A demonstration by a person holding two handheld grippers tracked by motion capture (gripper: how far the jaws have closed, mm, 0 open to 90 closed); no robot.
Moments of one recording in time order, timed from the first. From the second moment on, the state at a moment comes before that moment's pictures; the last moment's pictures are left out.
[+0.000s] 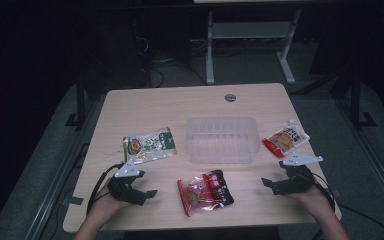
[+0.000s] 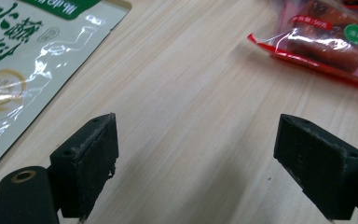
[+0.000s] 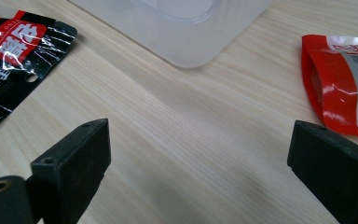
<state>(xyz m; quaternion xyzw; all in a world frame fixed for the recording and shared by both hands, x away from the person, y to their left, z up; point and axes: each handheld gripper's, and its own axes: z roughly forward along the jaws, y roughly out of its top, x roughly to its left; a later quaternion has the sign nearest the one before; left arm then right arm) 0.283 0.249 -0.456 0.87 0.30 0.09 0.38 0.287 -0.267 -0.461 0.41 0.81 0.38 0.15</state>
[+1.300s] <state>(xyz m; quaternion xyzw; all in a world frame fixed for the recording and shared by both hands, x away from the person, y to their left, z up) 0.274 0.180 -0.439 0.89 0.20 0.05 0.41 0.281 -0.250 -0.458 0.38 0.82 0.40 0.13</state>
